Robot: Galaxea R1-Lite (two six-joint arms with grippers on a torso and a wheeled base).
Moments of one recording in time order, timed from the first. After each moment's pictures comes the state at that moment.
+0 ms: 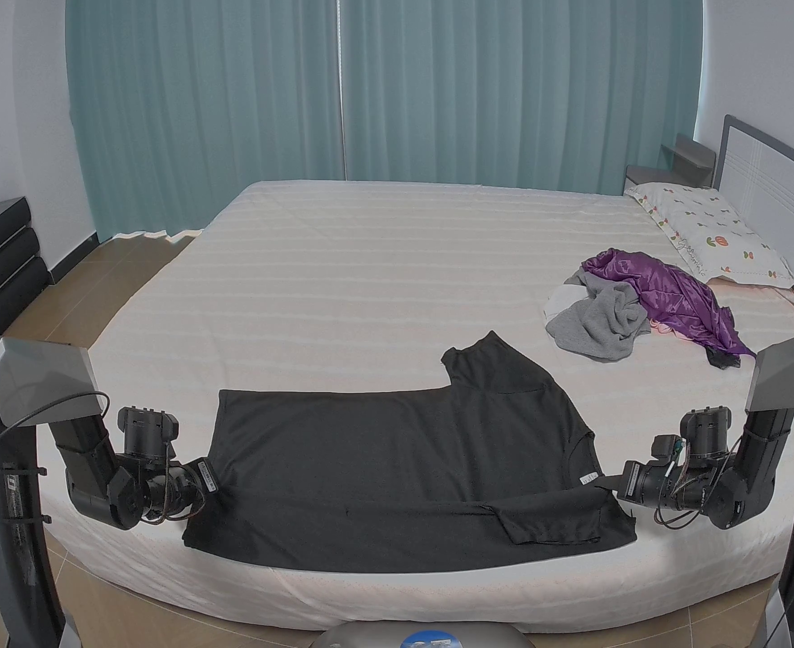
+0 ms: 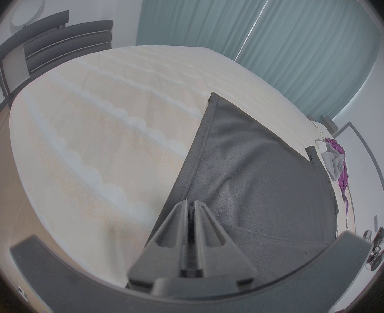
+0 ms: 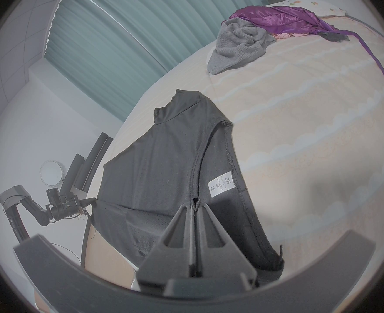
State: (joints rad) left arm -0.02 2.33 -0.57 -0.95 -0.02 -0.50; right arm 0.02 2.33 -0.42 -1.18 0.44 0.40
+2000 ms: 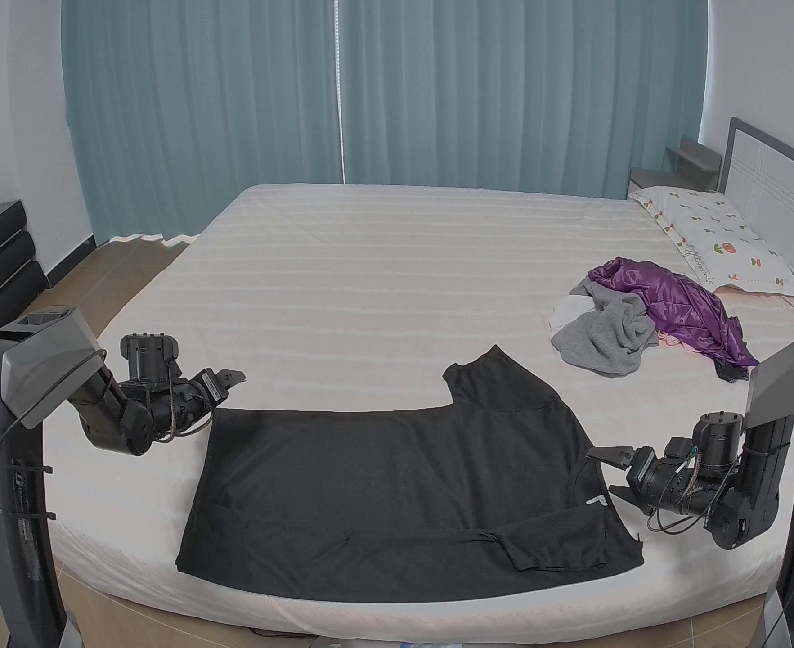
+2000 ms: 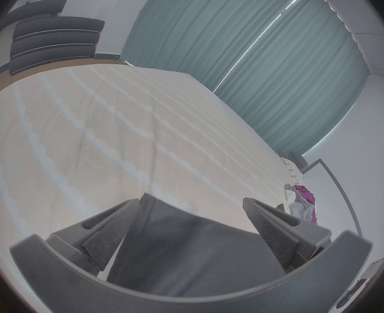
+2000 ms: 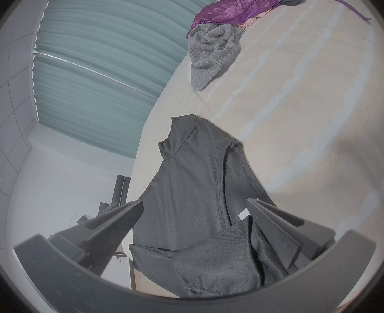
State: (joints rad) left arm 0.02 2.39 -1.04 -0.80 -0.18 -0.61; right arm 0.03 2.36 -0.29 -1.52 0.46 0.85
